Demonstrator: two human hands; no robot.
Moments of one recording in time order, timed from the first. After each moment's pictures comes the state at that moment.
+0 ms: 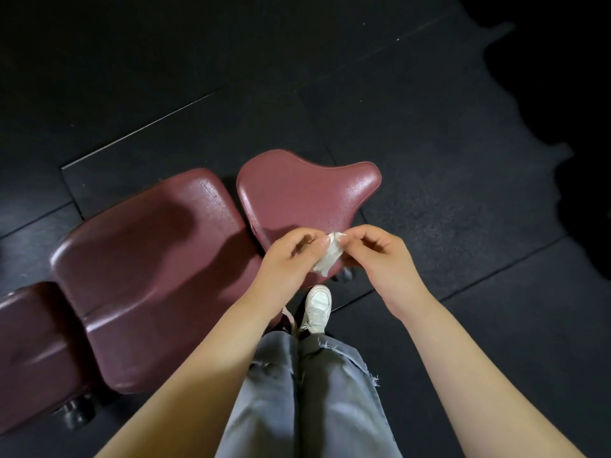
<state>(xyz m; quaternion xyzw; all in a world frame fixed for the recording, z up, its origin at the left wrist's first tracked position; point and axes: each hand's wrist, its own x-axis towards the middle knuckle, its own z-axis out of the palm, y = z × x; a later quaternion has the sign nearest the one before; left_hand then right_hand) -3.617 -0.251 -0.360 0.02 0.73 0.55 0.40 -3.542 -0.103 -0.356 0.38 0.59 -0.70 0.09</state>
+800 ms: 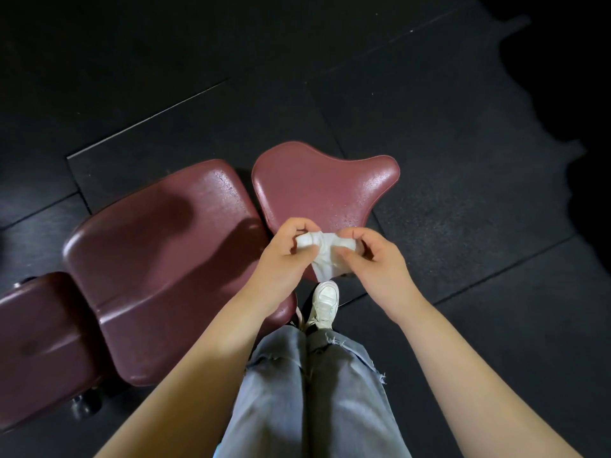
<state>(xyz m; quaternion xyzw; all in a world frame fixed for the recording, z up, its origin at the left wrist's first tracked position) -3.628 -0.290 -0.381 -0.01 0.71 0.57 0.42 -3.545 -0.141 -0.373 0.38 0.69 -0.61 0.13</state>
